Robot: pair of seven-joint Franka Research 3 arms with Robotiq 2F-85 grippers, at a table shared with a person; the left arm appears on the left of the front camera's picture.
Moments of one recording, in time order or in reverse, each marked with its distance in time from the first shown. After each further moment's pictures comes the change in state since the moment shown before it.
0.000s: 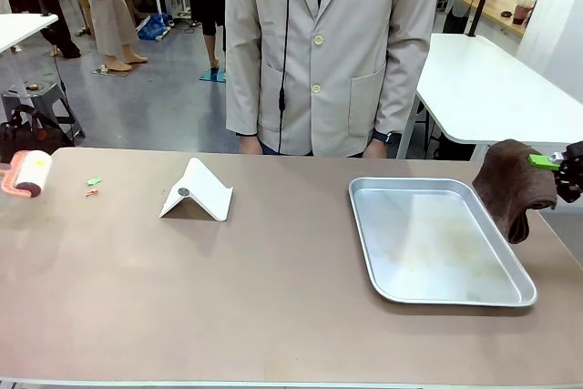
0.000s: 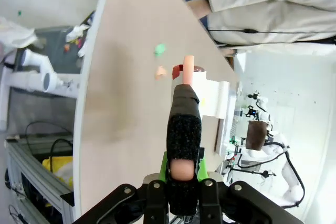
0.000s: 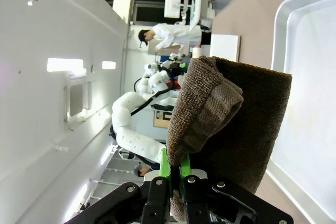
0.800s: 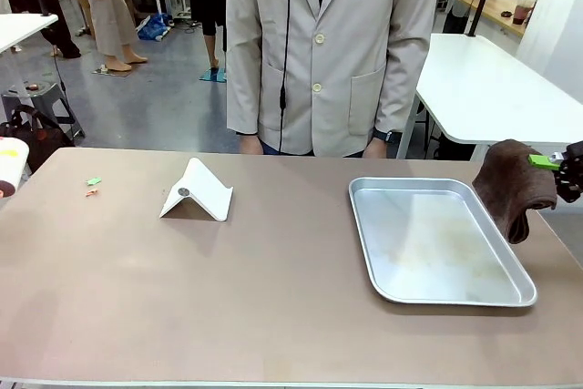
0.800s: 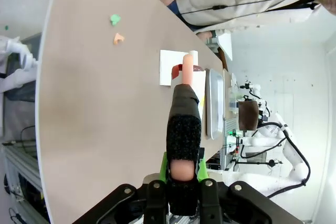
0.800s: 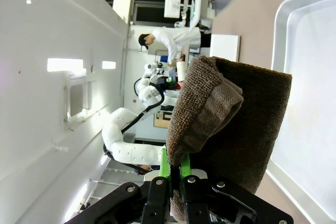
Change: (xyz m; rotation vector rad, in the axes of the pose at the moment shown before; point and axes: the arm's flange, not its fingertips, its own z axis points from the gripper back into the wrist) left arm -0.098 -0.053 0.031 -0.021 -0.032 -0.103; right arm 0.000 0.000 0.000 0.000 0.000 0.000
